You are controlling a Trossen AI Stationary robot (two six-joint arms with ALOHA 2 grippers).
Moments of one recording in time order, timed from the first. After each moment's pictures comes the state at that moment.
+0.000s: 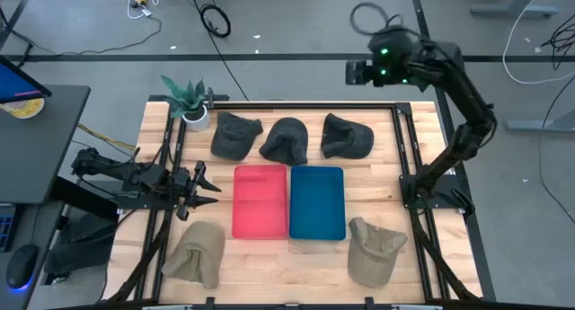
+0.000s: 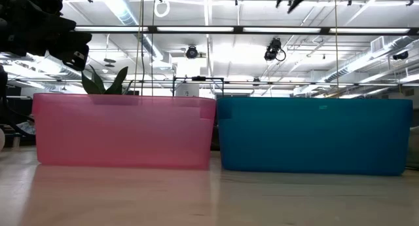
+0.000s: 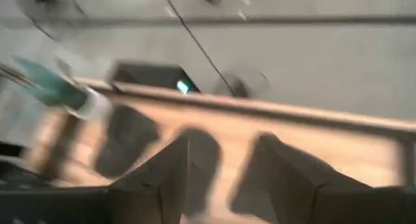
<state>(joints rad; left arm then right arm) -0.31 0.01 0.04 -0.02 -0.13 -0.12 -0.48 1.61 2.27 -1.53 0.32 0.80</state>
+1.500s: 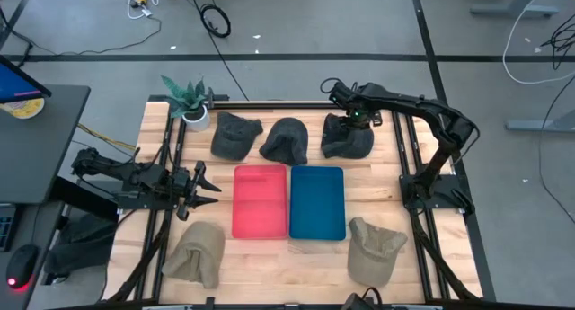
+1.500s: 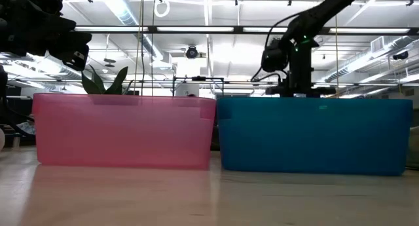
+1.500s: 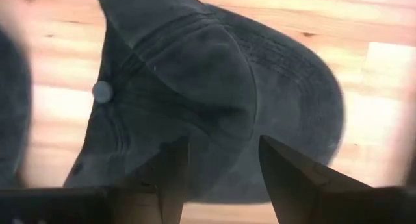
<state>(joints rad) -0.31 0.01 0.04 -0.02 -0.13 -0.12 -0.68 1.71 1.23 -0.98 0.11 0.77</state>
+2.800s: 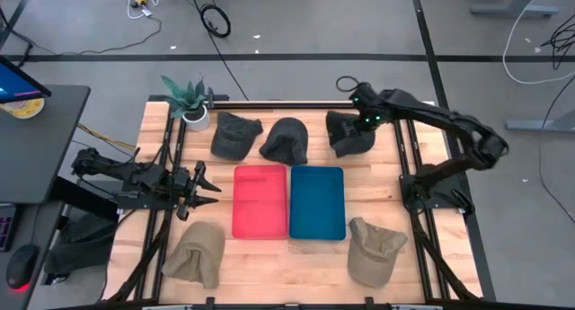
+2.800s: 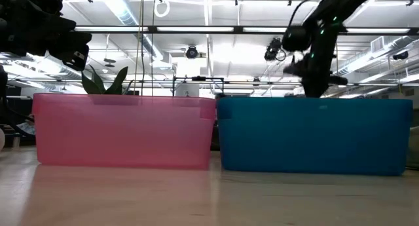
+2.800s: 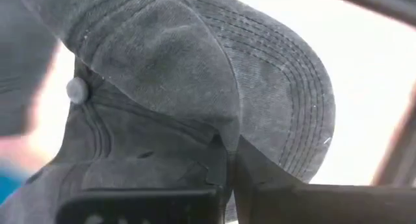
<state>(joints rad) -0.31 0.01 0.04 -0.02 -0.13 -0.12 -0.70 1.38 1.05 -0.91 0.05 0.43</state>
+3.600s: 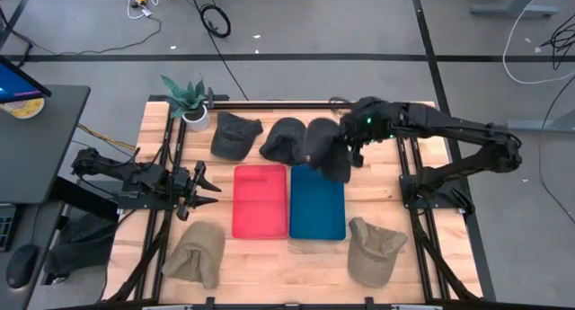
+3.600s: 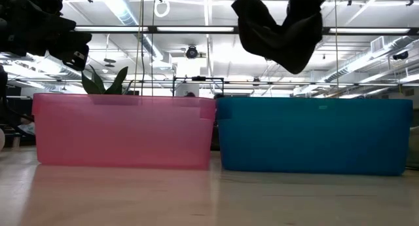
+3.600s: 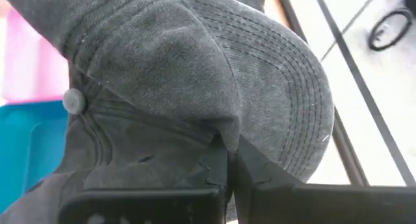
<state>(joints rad) -0.31 0.01 0.04 -0.02 -0.13 -0.12 -0.21 1.23 1.29 -0.90 0.05 -0.11</state>
